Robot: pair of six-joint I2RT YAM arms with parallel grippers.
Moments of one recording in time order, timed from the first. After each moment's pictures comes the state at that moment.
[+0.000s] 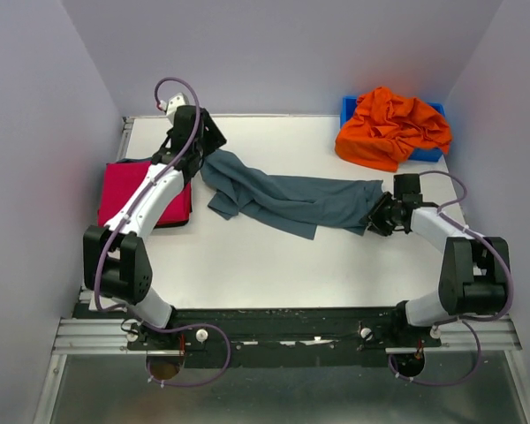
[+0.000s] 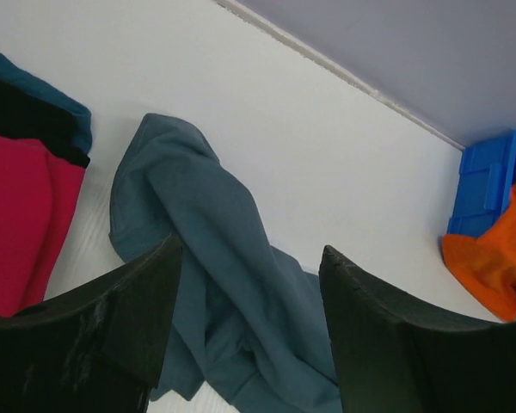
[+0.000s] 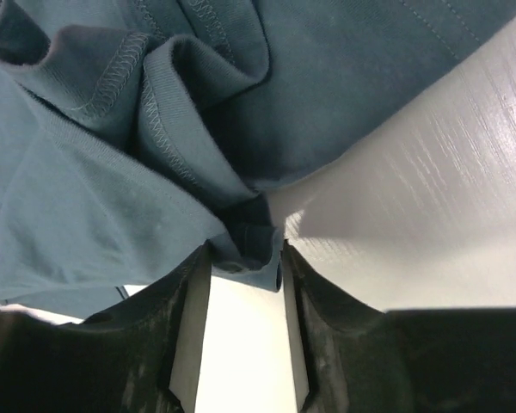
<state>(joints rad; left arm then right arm) -0.26 1.62 1.40 -0.27 -0.23 -0.67 -0.01 1.46 0.75 -0.31 -0.14 0.71</state>
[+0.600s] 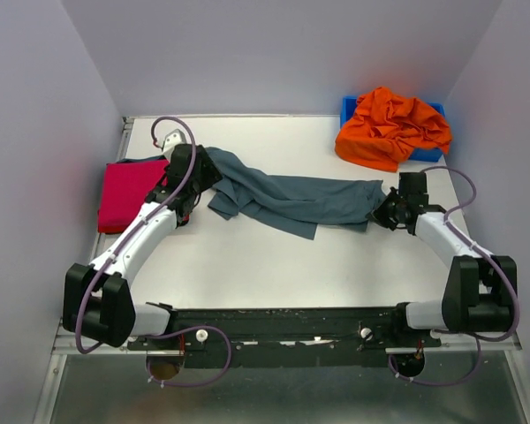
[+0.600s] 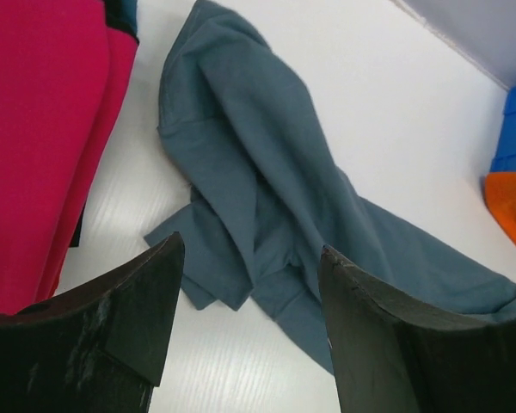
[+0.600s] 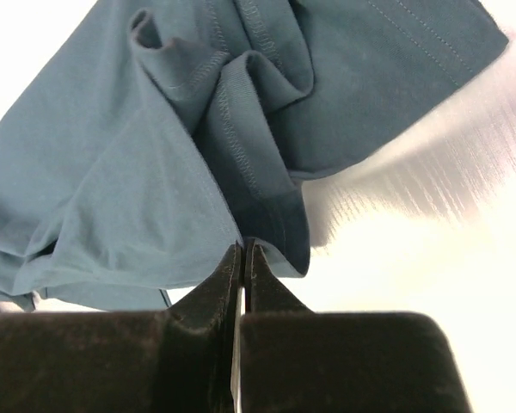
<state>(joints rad) -0.31 1.32 1.01 -0.22 -0.26 -0.72 -0.01 1.37 0.75 -0.29 -0.11 0.73</state>
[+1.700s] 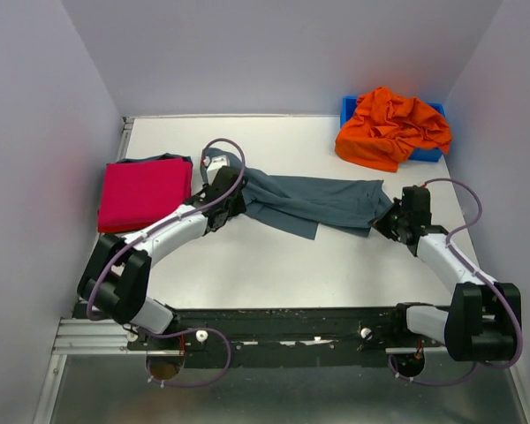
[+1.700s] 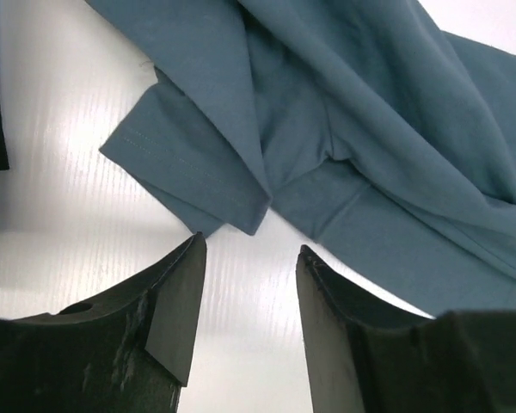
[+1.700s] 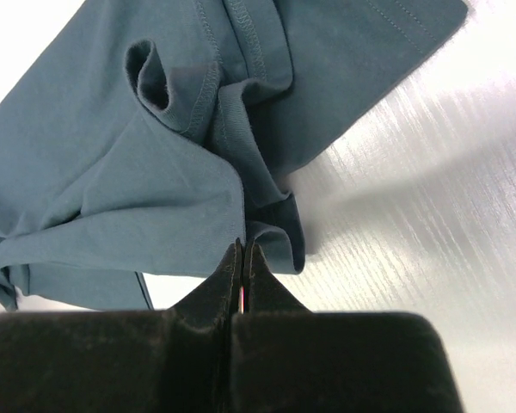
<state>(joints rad) -0.54 1.47 0.91 -0.24 -0.34 -0.65 -0.01 1.19 0.57 -0.18 -0.07 0.71</state>
